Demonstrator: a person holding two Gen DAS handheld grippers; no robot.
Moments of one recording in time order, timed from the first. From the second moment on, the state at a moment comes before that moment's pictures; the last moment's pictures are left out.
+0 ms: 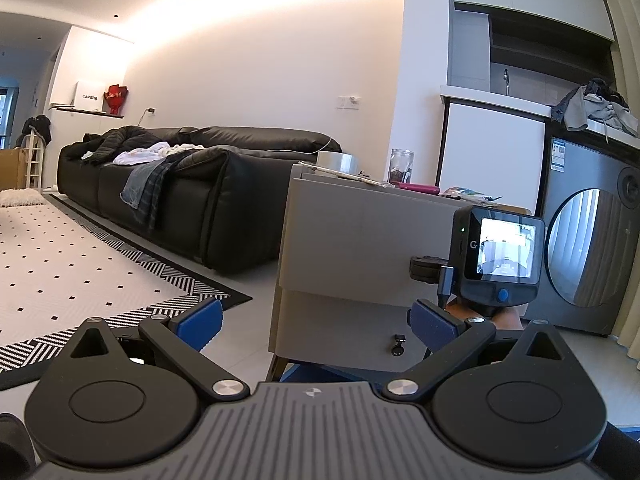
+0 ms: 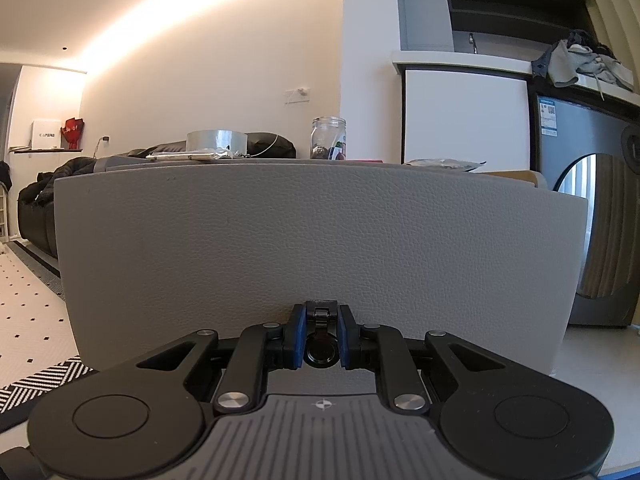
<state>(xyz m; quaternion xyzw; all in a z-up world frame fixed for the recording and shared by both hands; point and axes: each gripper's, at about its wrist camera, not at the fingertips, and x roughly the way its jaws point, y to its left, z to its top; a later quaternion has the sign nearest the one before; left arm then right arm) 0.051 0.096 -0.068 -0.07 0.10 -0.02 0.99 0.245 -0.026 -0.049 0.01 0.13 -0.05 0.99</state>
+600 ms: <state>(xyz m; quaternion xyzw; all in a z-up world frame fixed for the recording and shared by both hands) 0.050 0.095 -0.070 -0.07 0.10 -0.02 0.99 0.265 -0.030 -0.051 0.01 0.13 -0.05 0.99</state>
